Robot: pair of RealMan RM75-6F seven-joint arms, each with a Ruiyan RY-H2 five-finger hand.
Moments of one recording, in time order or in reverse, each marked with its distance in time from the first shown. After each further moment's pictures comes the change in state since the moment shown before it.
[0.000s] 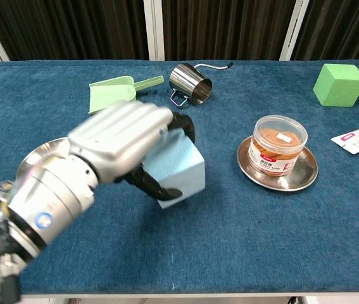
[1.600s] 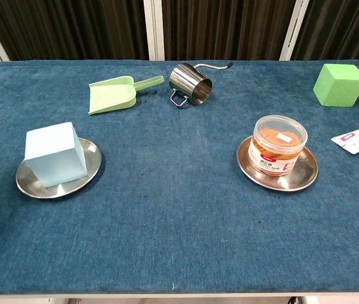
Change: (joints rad) left arm 0.354 0.674 0.248 -0.073 0.243 0.460 -0.508; right arm -0.137 -0.036 0.035 -0.027 -0.016 0.065 -0.162
